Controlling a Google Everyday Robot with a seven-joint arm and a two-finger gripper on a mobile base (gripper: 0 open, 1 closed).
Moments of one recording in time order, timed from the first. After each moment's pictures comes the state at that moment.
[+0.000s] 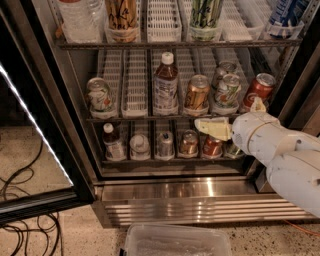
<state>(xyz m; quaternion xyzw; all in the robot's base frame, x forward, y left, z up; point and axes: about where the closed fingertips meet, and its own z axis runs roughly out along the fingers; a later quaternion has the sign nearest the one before) 0.569 -0.187 0.856 -0.18 0.78 0.02 0.61</state>
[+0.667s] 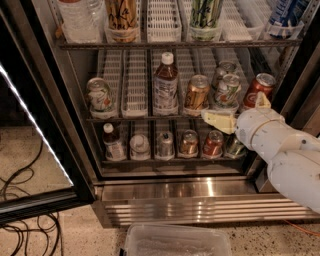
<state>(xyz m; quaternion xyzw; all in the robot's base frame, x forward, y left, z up) 0.581 -0.203 0.868 -0.15 0.76 0.01 0.64</state>
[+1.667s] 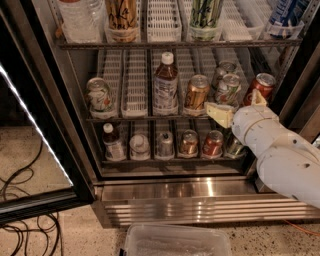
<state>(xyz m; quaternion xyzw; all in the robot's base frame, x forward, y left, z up) 0.603 -0.209 0.864 -0.13 0.74 -0.01 0.66</state>
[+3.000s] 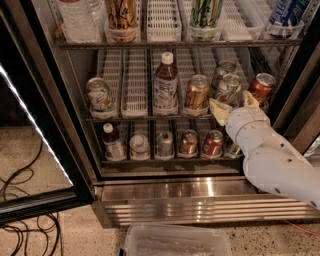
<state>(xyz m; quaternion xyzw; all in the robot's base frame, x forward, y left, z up) 0.620 -0.212 0.851 -0.10 0.73 -0.04 0.67</state>
